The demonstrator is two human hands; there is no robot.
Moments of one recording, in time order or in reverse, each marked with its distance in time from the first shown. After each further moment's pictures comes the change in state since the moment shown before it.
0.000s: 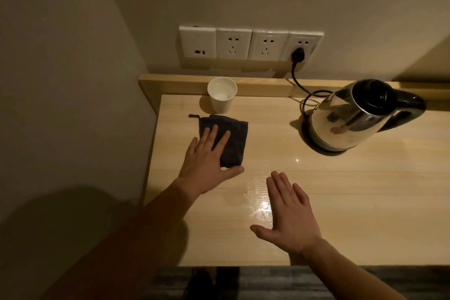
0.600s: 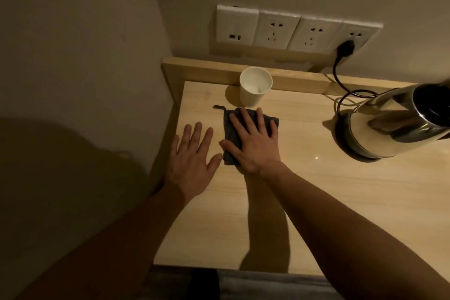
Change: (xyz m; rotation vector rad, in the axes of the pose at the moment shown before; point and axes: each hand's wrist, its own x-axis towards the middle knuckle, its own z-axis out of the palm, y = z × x) left_hand -0.030 -0.088 0.007 0.164 0.113 -0.165; right_hand 0.196 -0.101 -0.032 0.087 0.050 -0.033
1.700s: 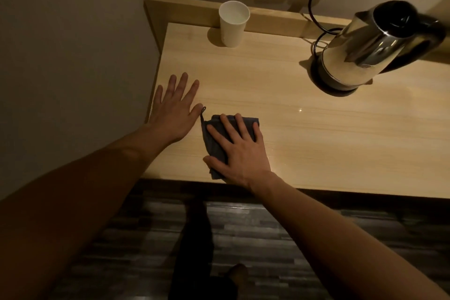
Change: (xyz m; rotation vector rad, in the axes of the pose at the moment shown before) left_hand -0.055 0.015 -0.001 -0.062 -0.050 0.027; right_hand -0.190 -0.011 0.049 -0.077 0.016 -0.170
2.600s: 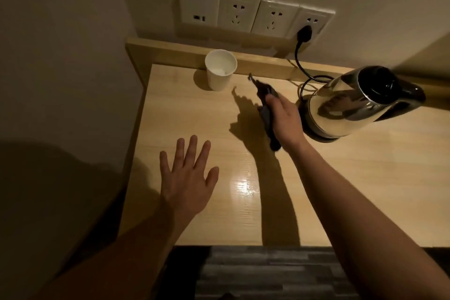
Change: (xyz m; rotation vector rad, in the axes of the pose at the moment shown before) left_hand -0.017 0.074 0.027 -0.002 0.022 -0.083; right_hand 0.118 0.116 -0.146 0.966 0.288 0.497
